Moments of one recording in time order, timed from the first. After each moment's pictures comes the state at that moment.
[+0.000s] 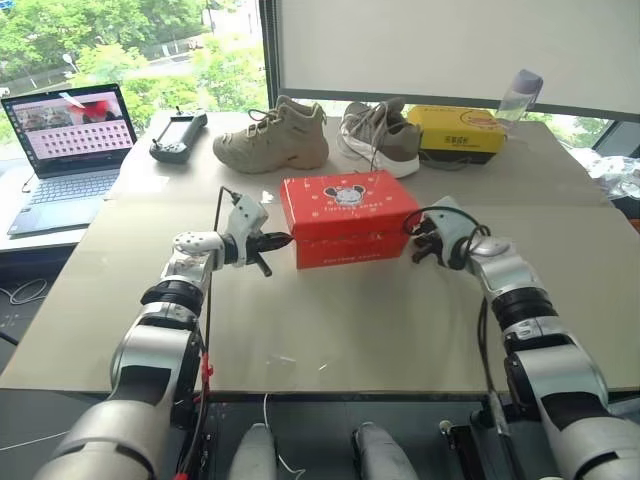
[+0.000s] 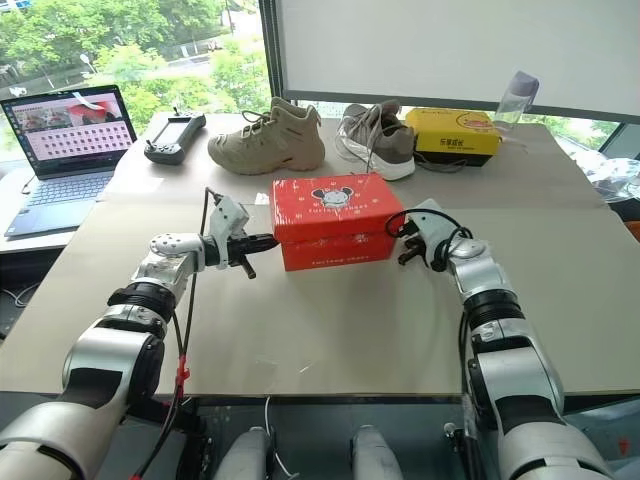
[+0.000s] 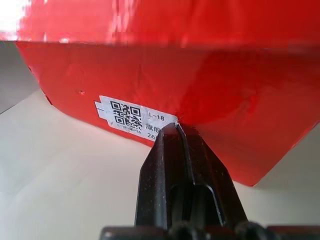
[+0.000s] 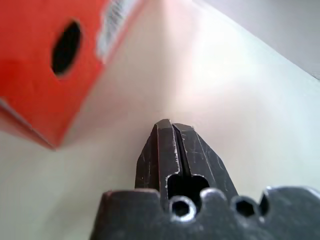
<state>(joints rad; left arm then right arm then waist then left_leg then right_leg) -1.02 0.35 -0.02 1.17 -0.06 -0.14 -1.02 -0.92 -0.51 0.09 0.88 -0.05 0.27 0.56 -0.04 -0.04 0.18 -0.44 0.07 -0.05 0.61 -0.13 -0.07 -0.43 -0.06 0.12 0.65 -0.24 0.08</state>
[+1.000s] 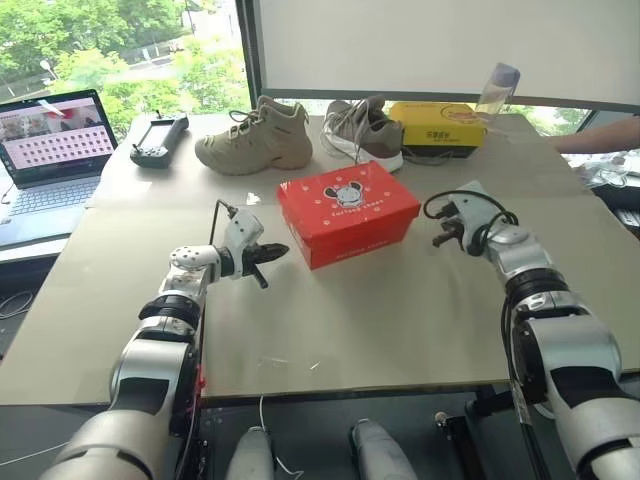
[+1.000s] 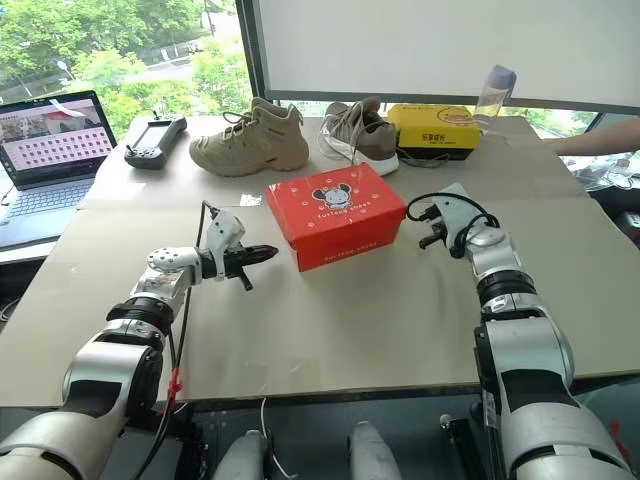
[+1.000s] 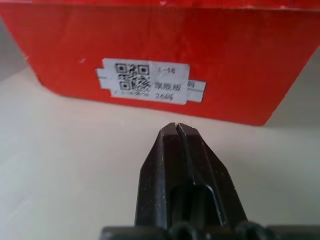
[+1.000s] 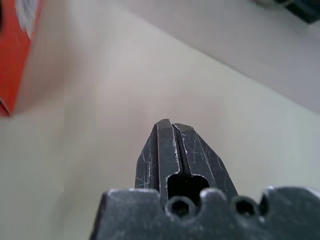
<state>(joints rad) -0.93 0.38 0.02 1.10 -0.04 -0.17 -1.04 -1.11 -0.48 0.06 1.22 -0.11 0.06 0.46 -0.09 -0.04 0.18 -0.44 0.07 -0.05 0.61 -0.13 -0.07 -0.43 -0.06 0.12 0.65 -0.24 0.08</state>
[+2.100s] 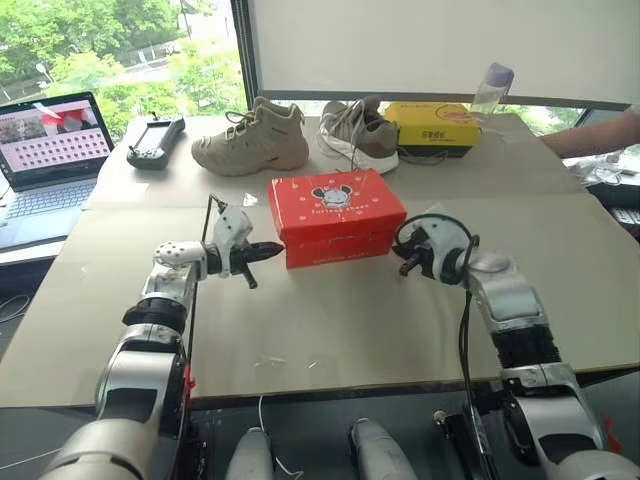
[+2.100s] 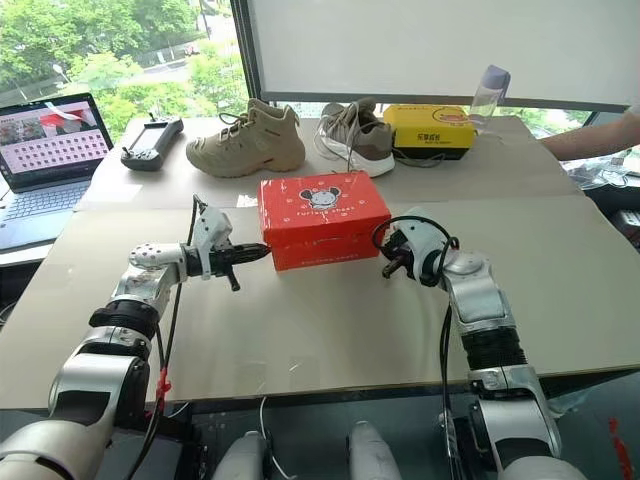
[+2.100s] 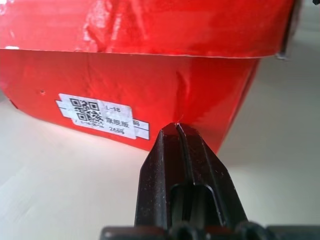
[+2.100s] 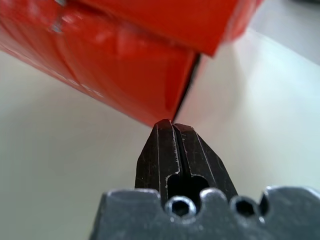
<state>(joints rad) -0.86 0.45 0.02 0.90 -0.09 -0.07 -1.16 -0.64 -0.45 0.03 0.17 0.00 0.59 0.70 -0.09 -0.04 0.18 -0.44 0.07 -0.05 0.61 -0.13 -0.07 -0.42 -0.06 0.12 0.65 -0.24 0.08</state>
